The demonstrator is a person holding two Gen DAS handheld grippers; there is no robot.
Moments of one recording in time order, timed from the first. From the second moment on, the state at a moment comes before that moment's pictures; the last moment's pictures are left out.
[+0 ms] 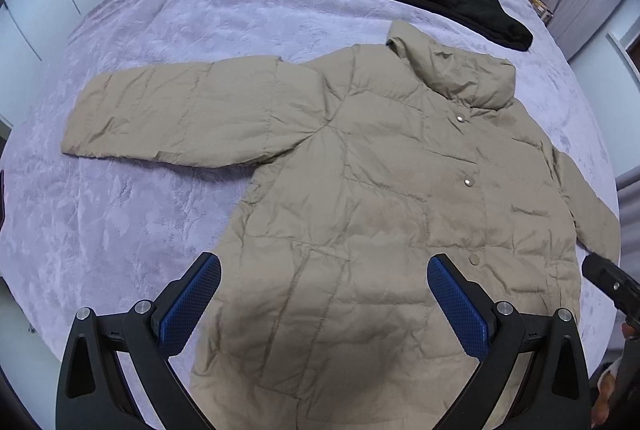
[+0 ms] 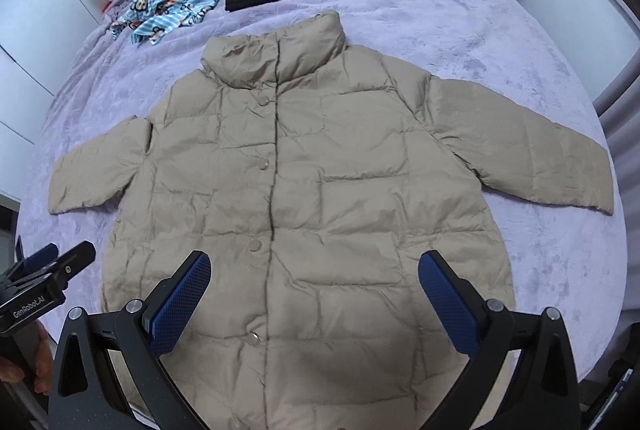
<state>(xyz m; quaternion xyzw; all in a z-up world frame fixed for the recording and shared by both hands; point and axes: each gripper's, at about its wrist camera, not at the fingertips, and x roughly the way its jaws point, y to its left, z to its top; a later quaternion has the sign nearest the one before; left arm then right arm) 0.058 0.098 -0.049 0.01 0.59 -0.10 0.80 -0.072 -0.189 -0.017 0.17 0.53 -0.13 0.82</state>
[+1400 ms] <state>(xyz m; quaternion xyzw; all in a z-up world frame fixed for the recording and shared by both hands) 0.249 0.334 -0.086 -0.23 0.42 -0.10 0.87 0.165 -0.017 -0.146 0.25 0.53 0.08 0.81</state>
